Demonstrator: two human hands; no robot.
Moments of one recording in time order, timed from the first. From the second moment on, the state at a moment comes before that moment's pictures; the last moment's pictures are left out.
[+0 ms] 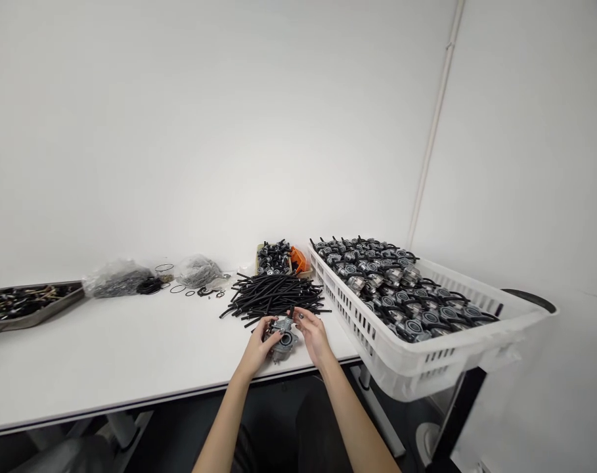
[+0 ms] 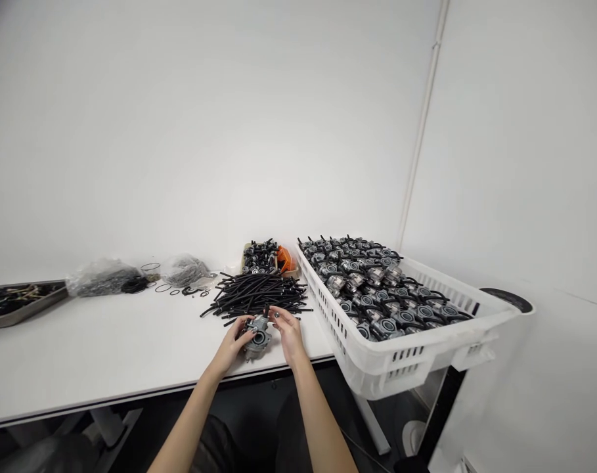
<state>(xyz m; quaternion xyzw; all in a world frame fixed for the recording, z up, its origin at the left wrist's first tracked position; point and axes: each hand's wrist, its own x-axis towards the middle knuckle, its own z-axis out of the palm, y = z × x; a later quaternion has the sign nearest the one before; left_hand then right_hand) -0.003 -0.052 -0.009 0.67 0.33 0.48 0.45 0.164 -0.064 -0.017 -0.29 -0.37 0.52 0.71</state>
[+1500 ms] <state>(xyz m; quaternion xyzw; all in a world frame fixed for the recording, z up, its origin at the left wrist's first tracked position) -0.014 -0.055 -0.008 0.58 0.26 0.57 0.52 0.135 -0.047 0.030 -0.30 -0.56 0.43 0.65</state>
